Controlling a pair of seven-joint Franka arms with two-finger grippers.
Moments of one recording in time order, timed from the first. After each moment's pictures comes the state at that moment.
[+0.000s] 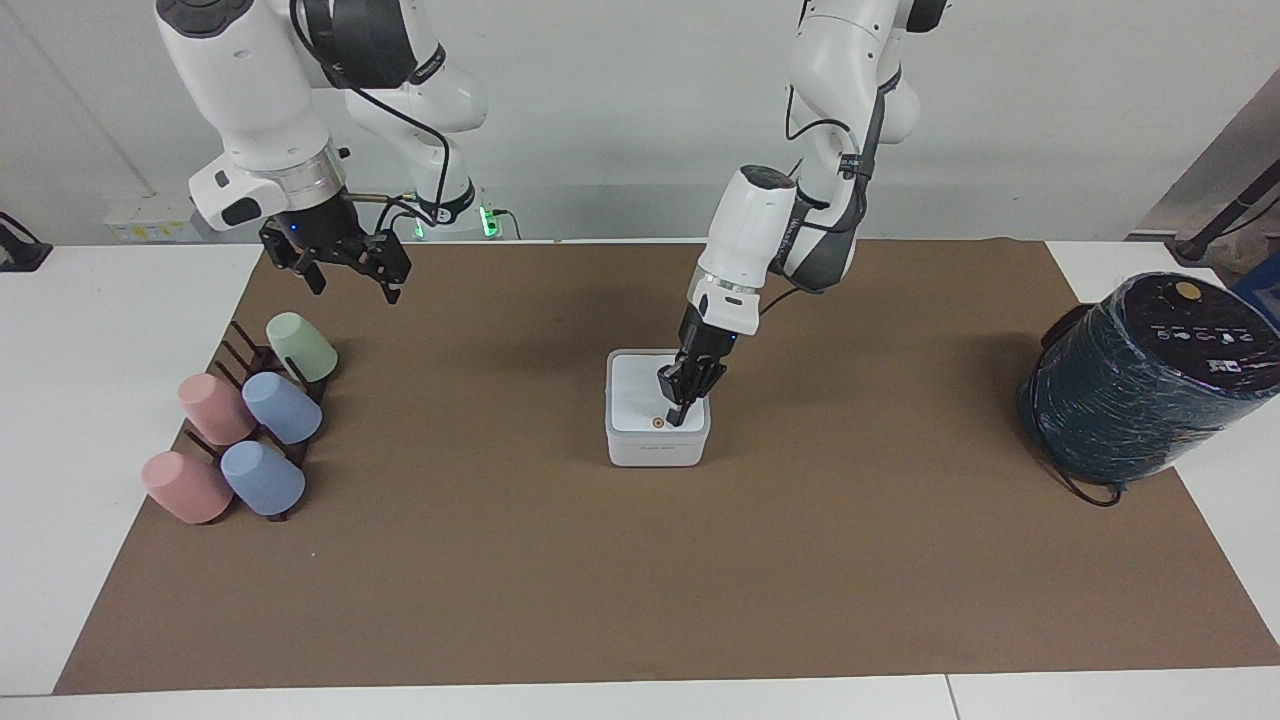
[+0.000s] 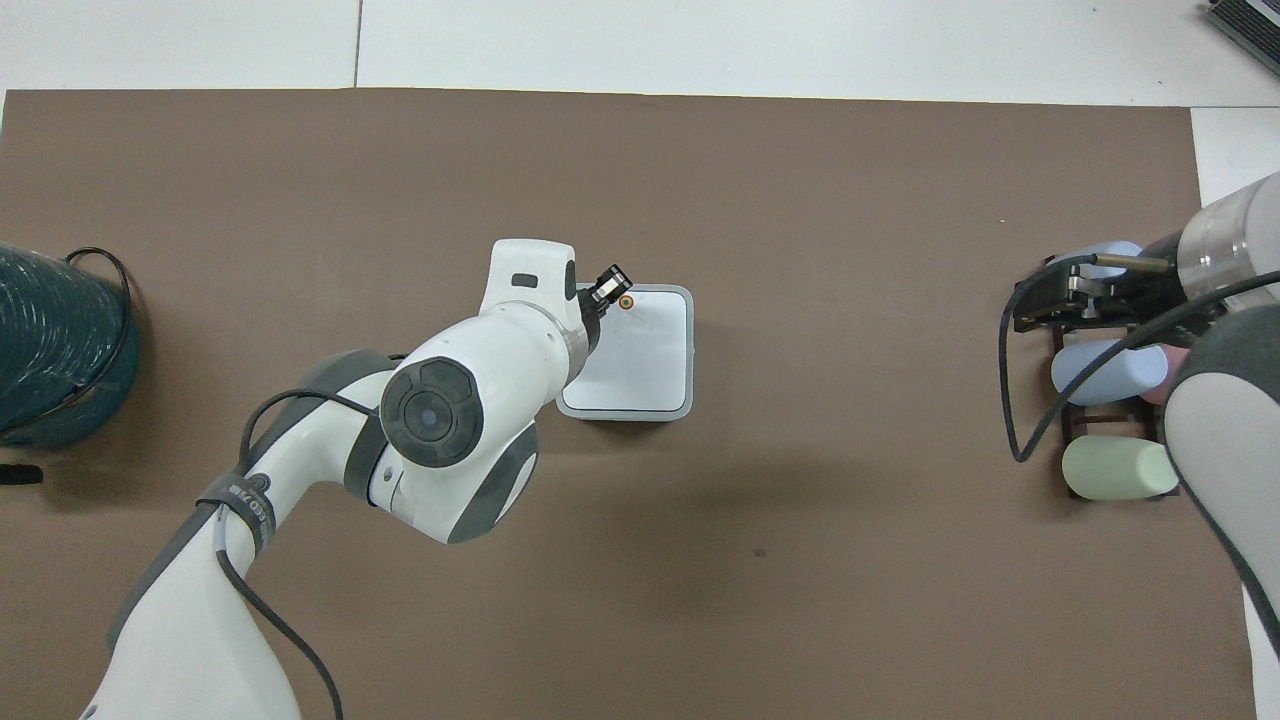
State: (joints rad) left arm -0.53 0.25 -0.07 -1.95 -0.02 2.71 -1.17; right arm -0.01 0.00 0.10 -1.64 -0.02 1.63 0.27
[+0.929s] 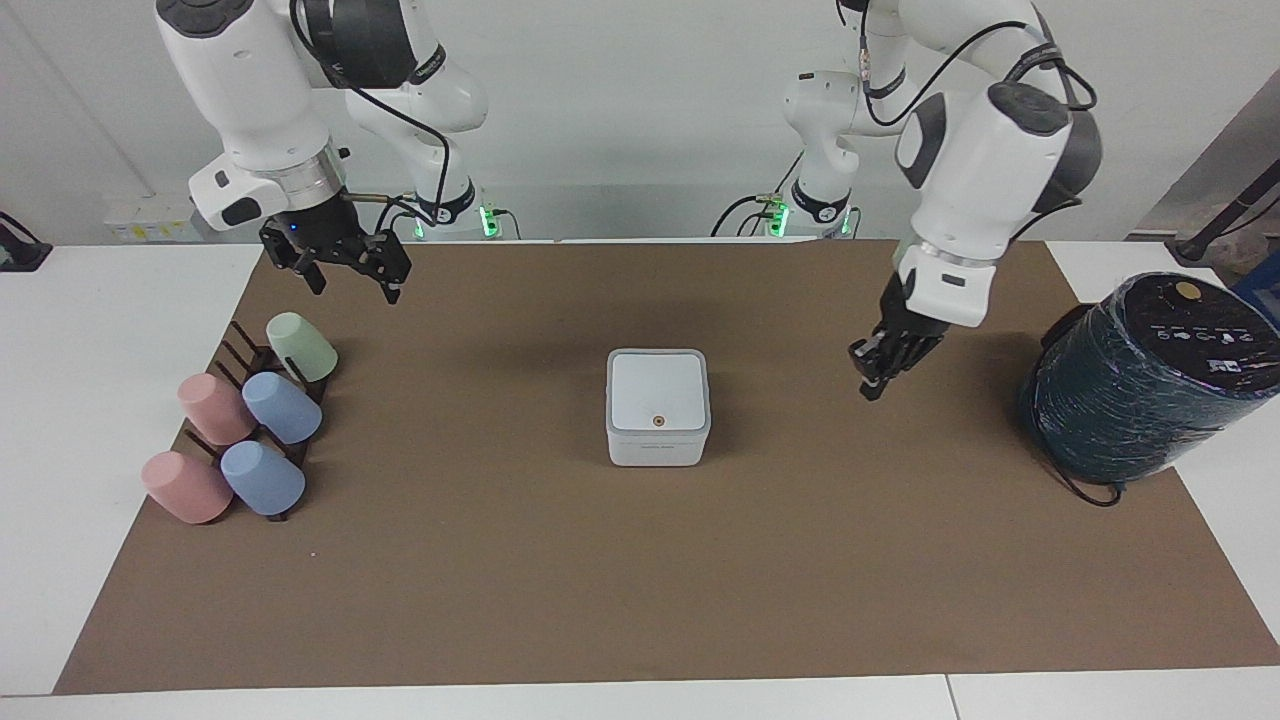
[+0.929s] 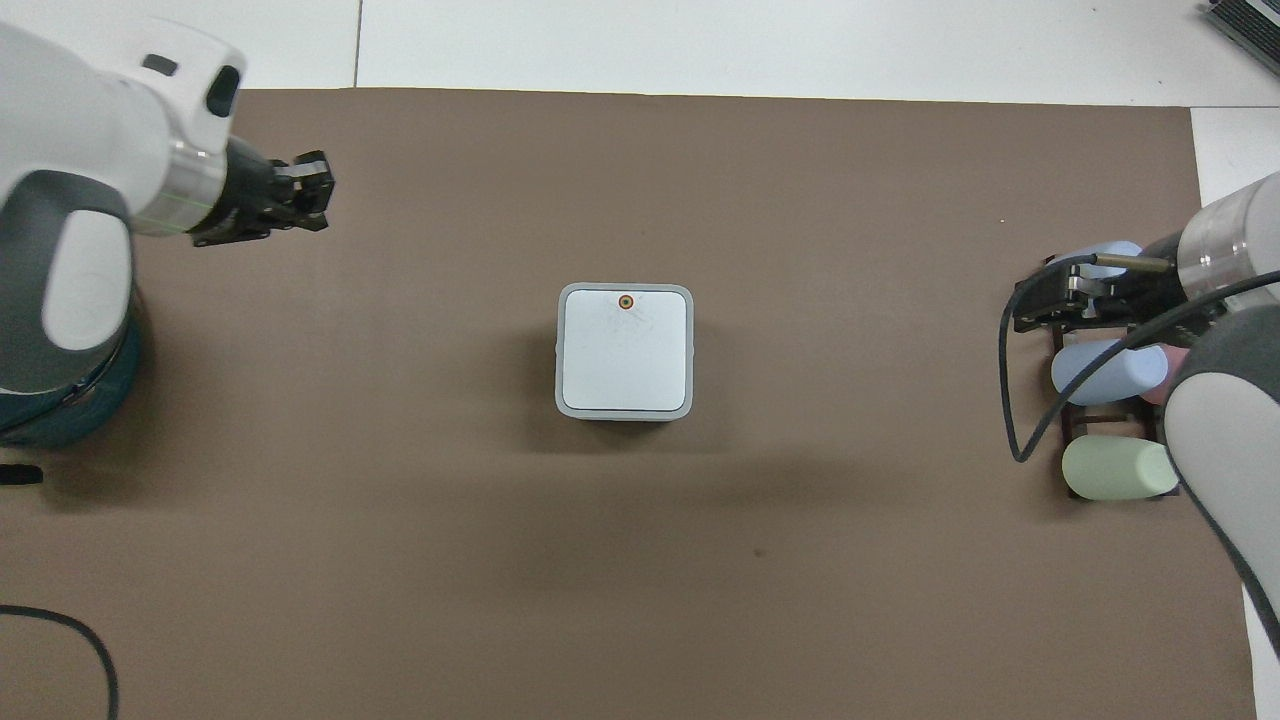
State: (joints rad) left arm -0.12 0.17 -0.06 -1.55 -0.09 1.90 -0.43; right arm -0.01 0.00 0.10 -1.64 -0.02 1.63 0.27
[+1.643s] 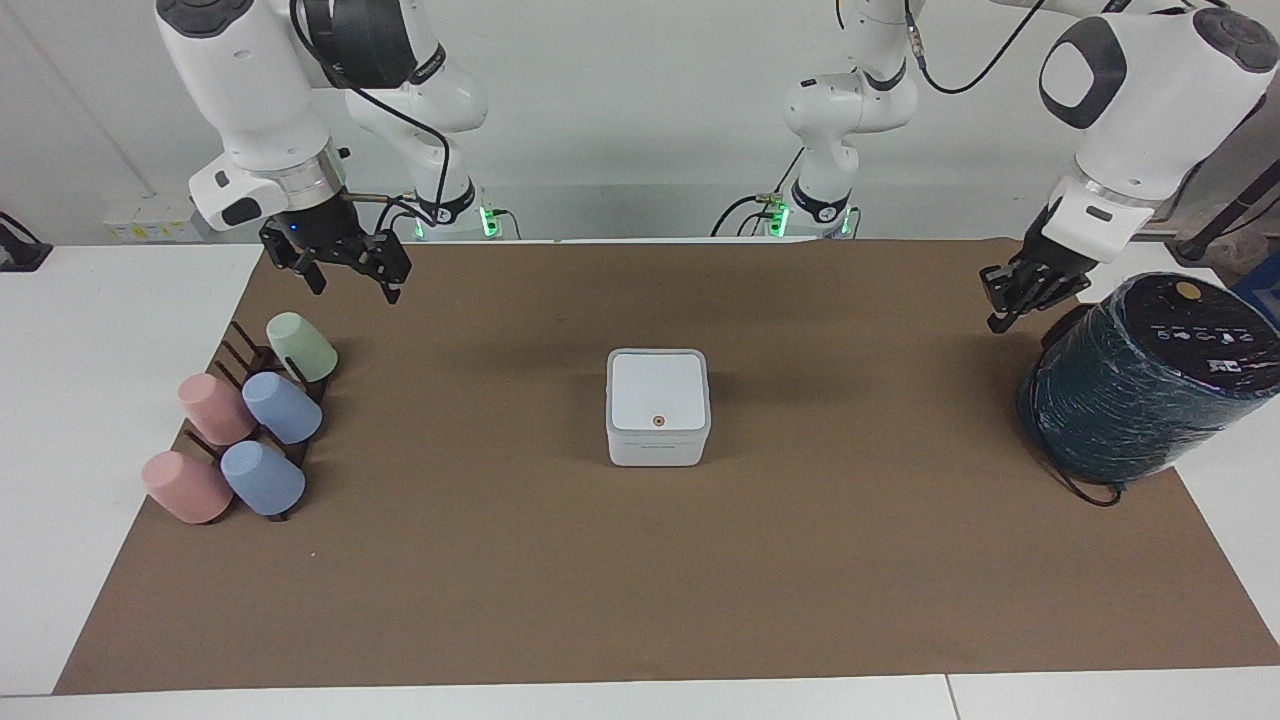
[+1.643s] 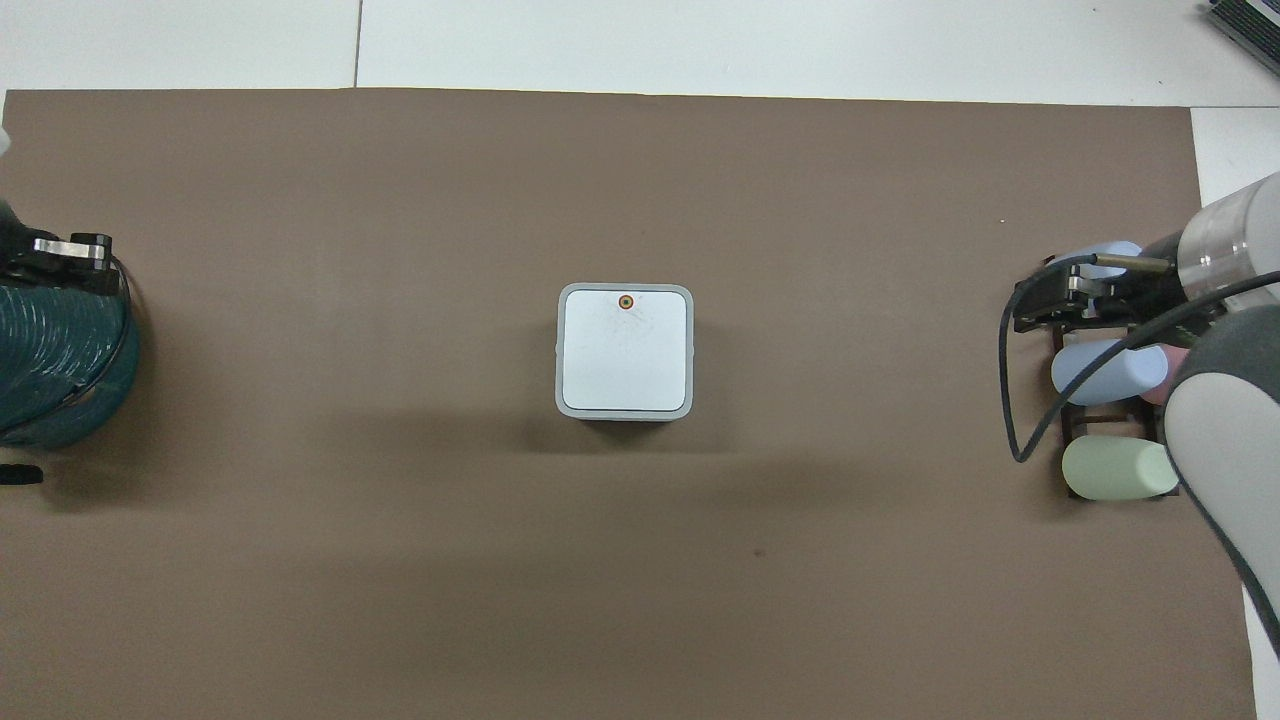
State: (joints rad) left arm 0.04 0.07 -0.05 -1.55 -0.01 1.67 0.04; right arm -0.01 0.00 0.10 -1.64 -0.02 1.63 0.27
